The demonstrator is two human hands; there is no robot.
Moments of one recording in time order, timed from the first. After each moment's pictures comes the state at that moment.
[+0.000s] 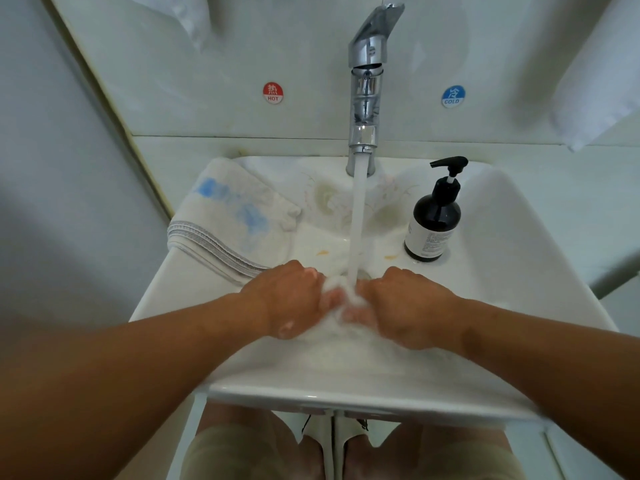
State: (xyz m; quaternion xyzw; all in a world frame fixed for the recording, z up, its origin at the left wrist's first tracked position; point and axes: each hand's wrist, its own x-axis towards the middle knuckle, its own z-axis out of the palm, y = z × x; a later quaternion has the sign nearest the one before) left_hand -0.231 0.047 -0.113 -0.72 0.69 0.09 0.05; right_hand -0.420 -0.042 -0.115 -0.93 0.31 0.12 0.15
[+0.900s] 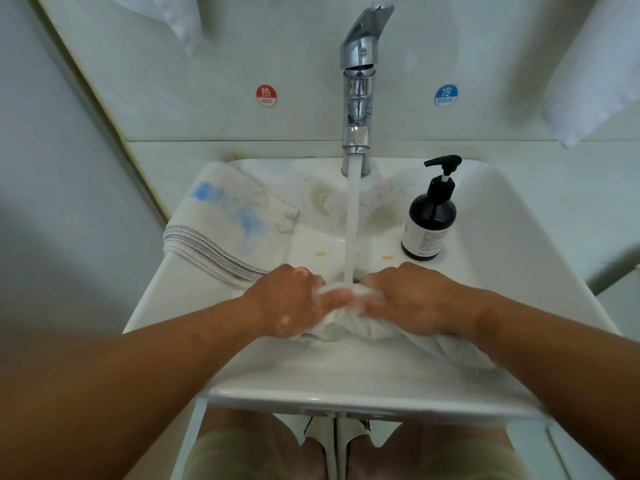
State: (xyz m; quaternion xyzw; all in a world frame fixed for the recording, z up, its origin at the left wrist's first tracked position) left_hand -0.228 0.043 -0.122 -0.62 0.78 0.03 0.08; right_hand -0.431 -0.052 -0.101 -0.92 0.31 0.10 0.23
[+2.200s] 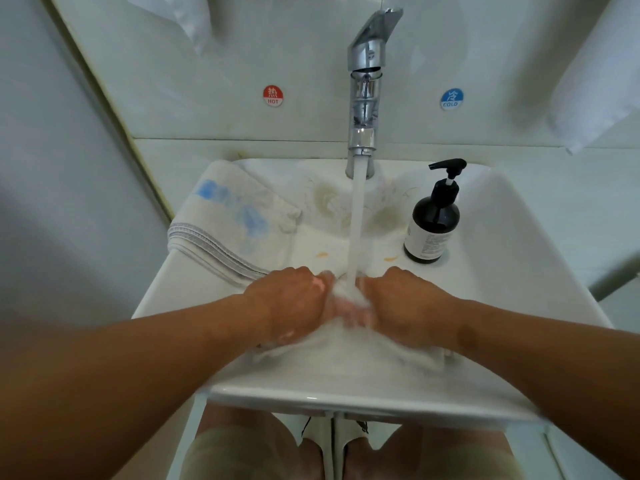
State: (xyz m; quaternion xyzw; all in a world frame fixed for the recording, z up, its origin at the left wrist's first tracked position) left_hand -0.233 0.042 -0.121 -0.69 0.71 0.09 0.08; right_hand -0.420 -0.046 -0.119 -0.94 0.29 0.09 0.15
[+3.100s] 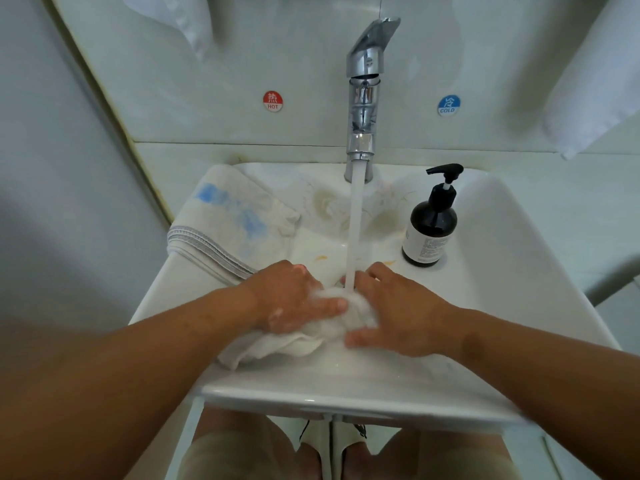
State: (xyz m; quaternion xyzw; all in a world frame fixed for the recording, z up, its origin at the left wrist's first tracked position) left_hand -0.221 0.040 -0.107 -0.69 0.70 0.17 0.06; right_hand -0.425 -0.044 -0.123 -0.93 0.29 0.07 0.21
